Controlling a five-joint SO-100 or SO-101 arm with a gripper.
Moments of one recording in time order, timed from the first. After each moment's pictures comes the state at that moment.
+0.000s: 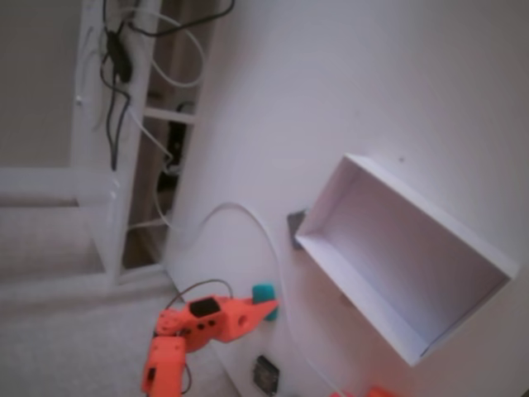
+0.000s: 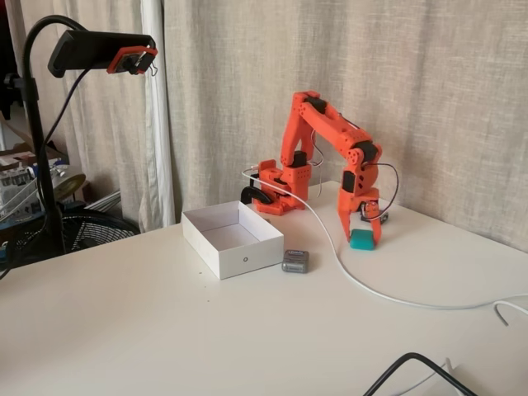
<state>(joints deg) -4.6 76.4 106.8 72.1 -38.1</state>
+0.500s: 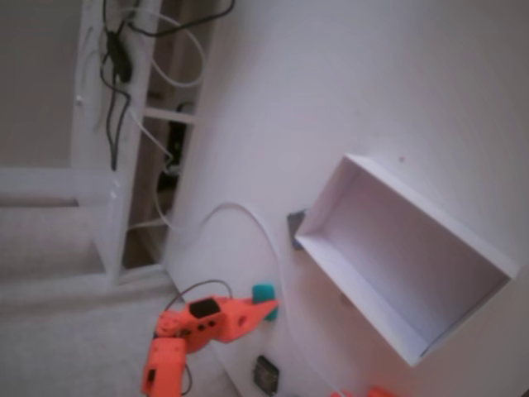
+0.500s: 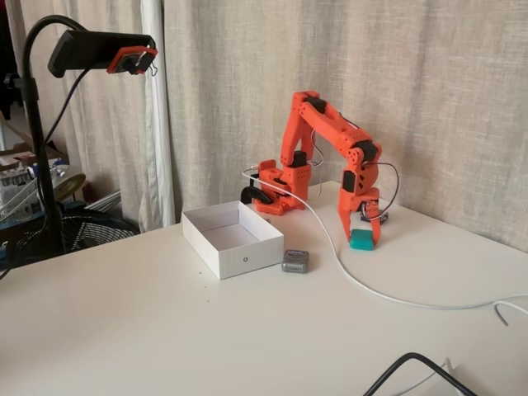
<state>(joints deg) -4.6 77.0 107.6 71.1 -38.1</state>
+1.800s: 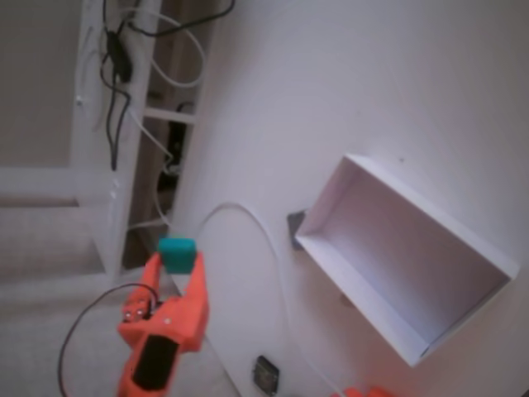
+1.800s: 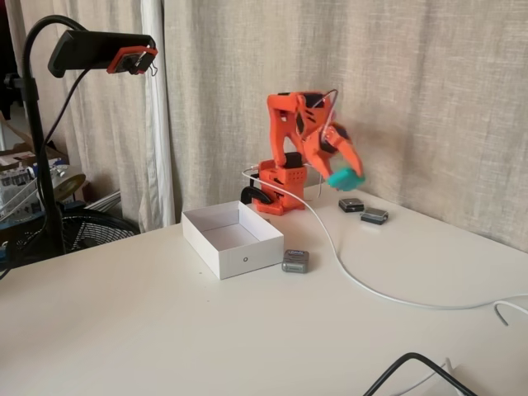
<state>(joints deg) 21.0 130.3 122.9 48.1 -31.6</state>
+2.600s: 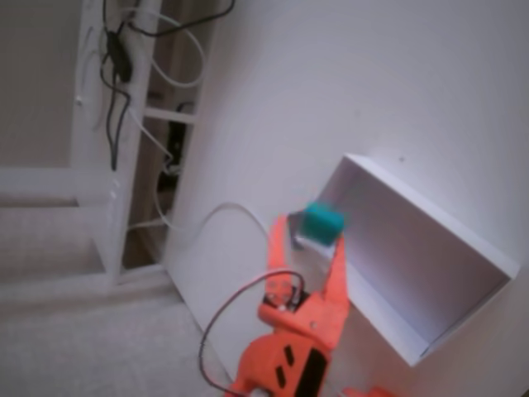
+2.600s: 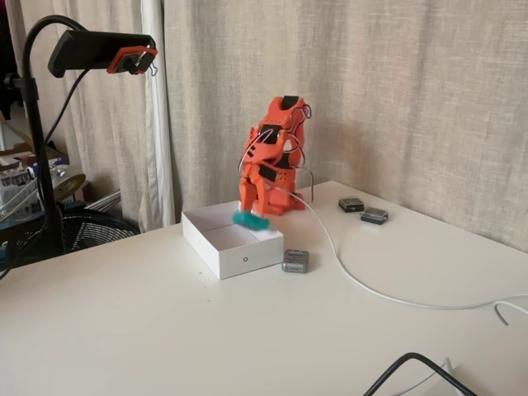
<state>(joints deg) 52.5 132.5 152.8 30.4 -45.8</state>
